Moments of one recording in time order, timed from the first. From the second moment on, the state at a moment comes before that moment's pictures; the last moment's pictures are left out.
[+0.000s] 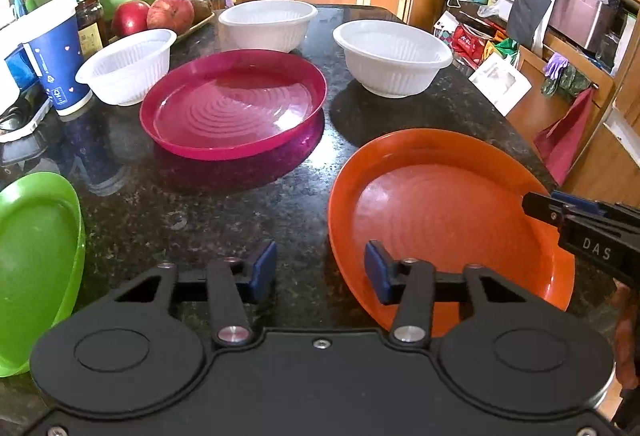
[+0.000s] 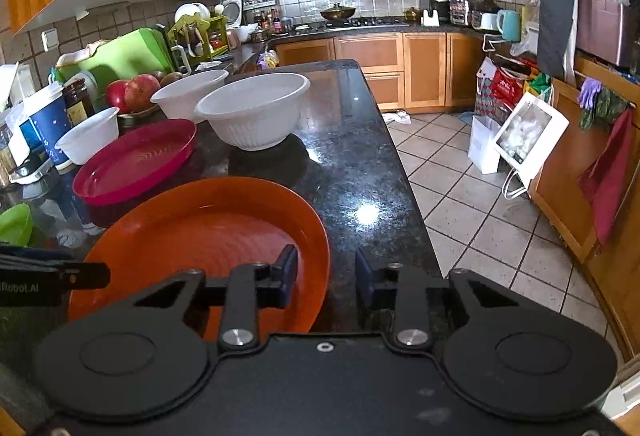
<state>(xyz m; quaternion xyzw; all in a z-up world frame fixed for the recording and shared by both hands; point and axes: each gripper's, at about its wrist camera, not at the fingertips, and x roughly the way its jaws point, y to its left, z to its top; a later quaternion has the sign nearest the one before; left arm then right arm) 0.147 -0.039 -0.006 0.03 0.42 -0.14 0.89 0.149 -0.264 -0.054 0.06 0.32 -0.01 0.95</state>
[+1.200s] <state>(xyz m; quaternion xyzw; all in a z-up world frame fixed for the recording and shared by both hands) 0.149 -0.042 -0.005 0.02 0.42 -0.16 0.89 0.148 -0.255 -0.054 0.03 0.31 -0.01 0.95</state>
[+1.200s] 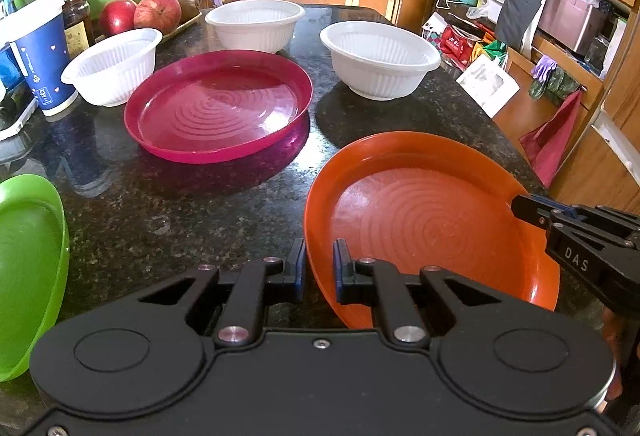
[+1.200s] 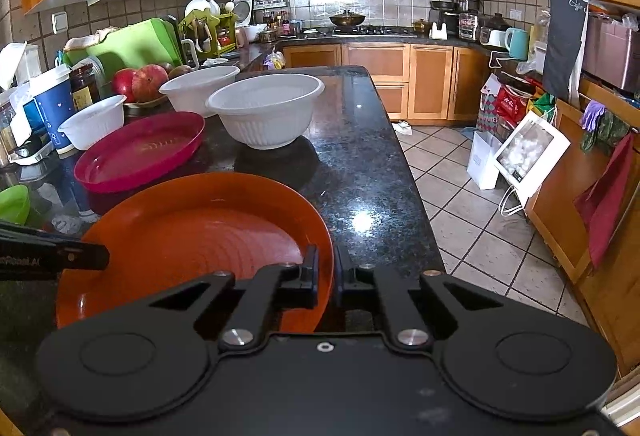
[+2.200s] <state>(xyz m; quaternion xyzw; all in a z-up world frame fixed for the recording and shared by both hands) 0.140 0.080 0.026 0.00 0.40 -0.11 0.91 0.150 -0.149 -0.019 0.00 0.29 0.04 0.96</state>
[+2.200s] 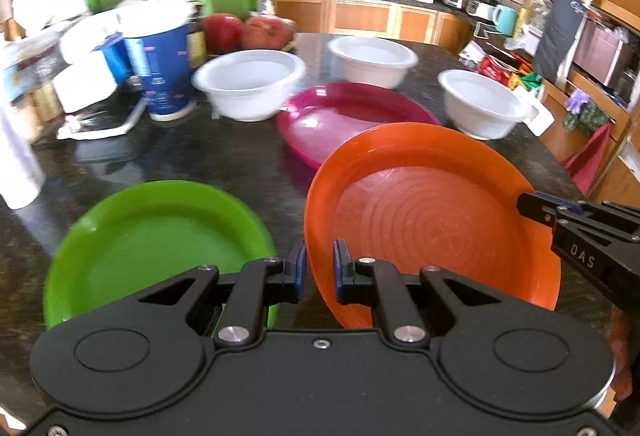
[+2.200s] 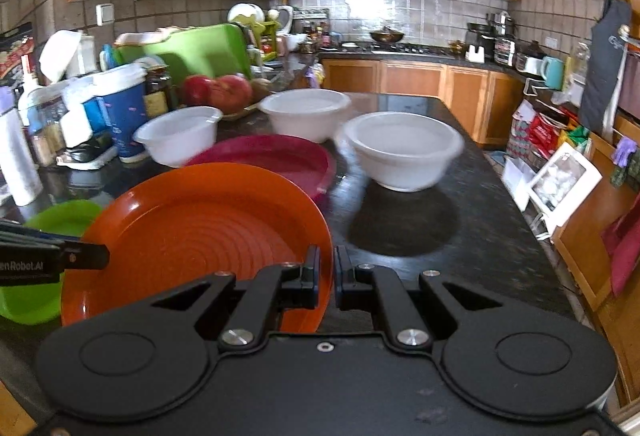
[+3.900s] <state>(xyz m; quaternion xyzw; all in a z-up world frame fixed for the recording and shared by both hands) 0.148 0.246 0.015 0.02 0.35 -0.07 0.93 0.149 0.025 -0.022 0.01 0.26 0.04 0.96</state>
